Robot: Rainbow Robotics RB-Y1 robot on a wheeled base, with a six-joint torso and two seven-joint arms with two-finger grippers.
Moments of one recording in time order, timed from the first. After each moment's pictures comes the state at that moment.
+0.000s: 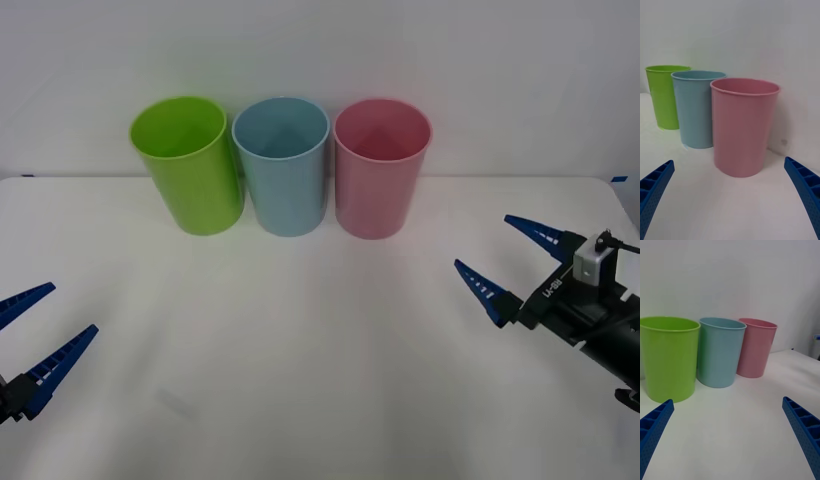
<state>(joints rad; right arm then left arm) 0.13 -0.55 -0.07 -1.64 0.91 -0.74 0.27 0.35 0.40 0.52 -1.66 -0.96 -1.22 0.00</state>
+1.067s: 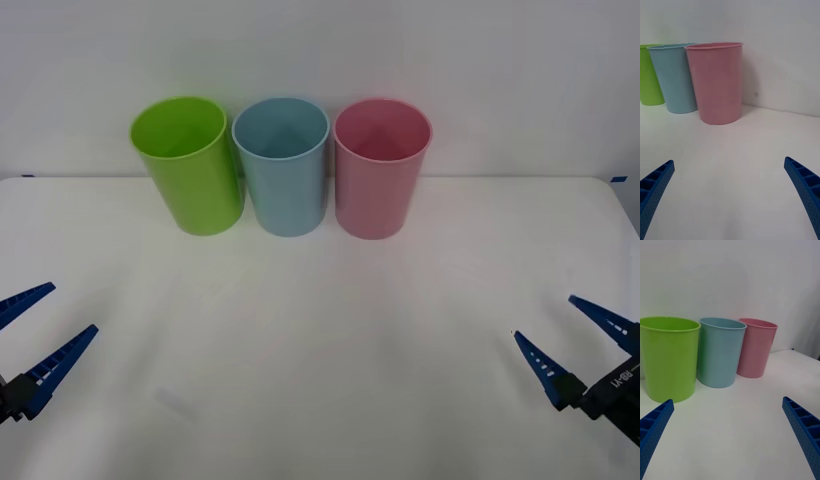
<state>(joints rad) 0.41 -0.43 -0.27 -1.64 0.90 -0.88 0.28 0.35 0.40 0.52 -1.66 -0.96 -1.22 0.00</state>
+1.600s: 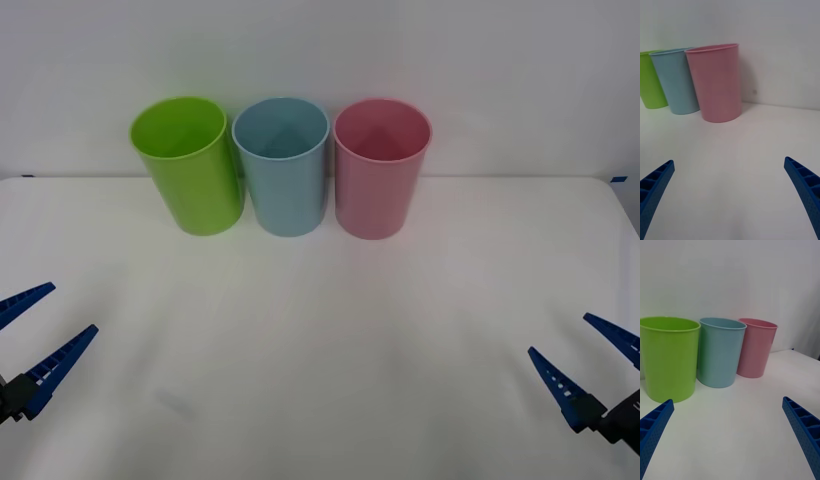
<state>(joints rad) 0.46 -0.43 -0.29 -1.64 0.85 -0.91 0.29 0.35 0.40 0.52 -1.66 -0.96 -1.22 0.00</state>
